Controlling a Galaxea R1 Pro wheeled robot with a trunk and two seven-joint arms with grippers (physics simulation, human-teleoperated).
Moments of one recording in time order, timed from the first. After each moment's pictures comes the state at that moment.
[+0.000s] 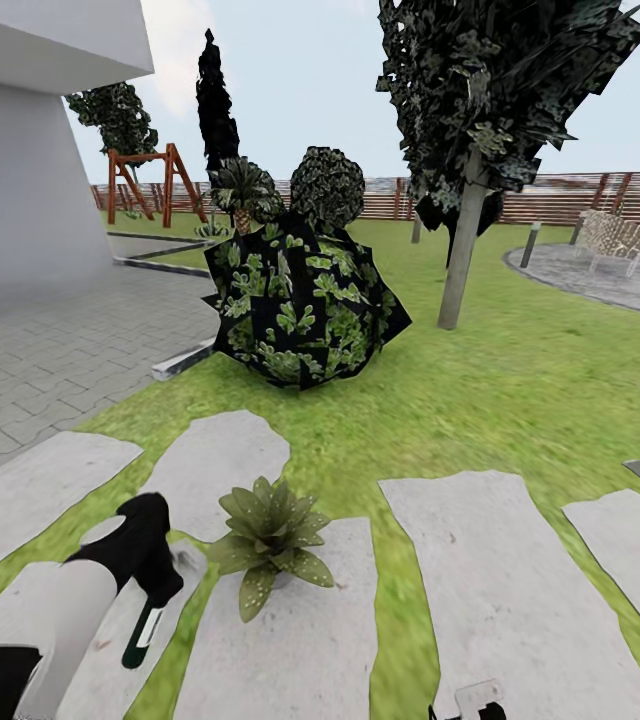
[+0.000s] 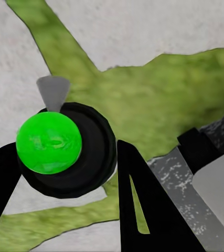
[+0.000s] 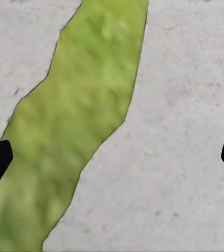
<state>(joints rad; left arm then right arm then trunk) -0.83 0.12 -0.05 -0.51 -1.18 0.82 -1.19 -0.38 -0.01 0.10 -0.09 0.15 -0.40 -0.15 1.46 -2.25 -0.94</state>
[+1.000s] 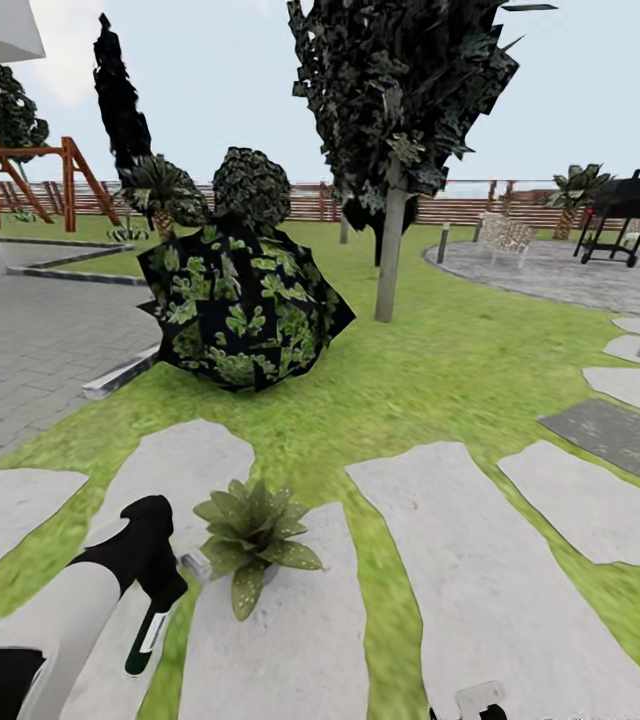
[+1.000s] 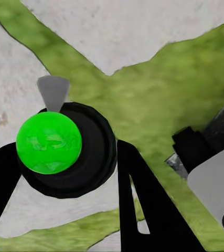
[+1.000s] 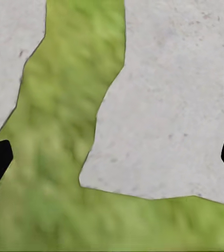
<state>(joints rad) -0.83 0.11 -0.06 -0.51 -1.18 0.82 -1.19 -0.38 -0.01 0.10 -0.08 0.15 -0.39 -0.15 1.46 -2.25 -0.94</state>
